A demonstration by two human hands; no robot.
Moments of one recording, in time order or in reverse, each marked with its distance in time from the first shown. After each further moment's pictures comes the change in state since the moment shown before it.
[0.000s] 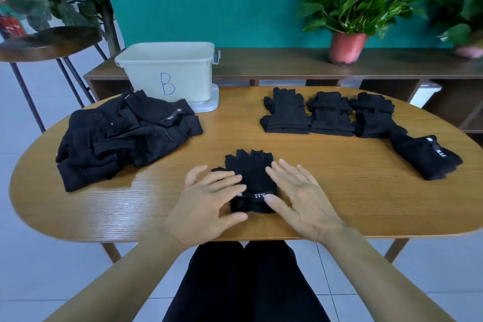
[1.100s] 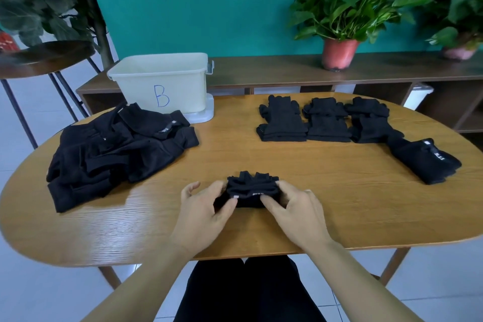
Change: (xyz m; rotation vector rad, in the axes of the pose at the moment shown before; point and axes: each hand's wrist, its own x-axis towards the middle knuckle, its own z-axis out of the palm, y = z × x) left_hand 0.010 -0.004 0.020 -0.305 0.076 -0.351; right_hand 0.012 -0.021 0.014 0.270 0.302 0.336
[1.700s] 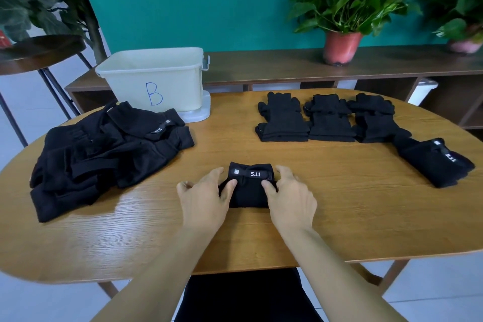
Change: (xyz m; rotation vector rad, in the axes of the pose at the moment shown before) left_hand 0.044 0.005 0.023 0.291 0.006 -0.368; right_hand 0.043 -0.012 0.024 -0.231 0.081 0.295
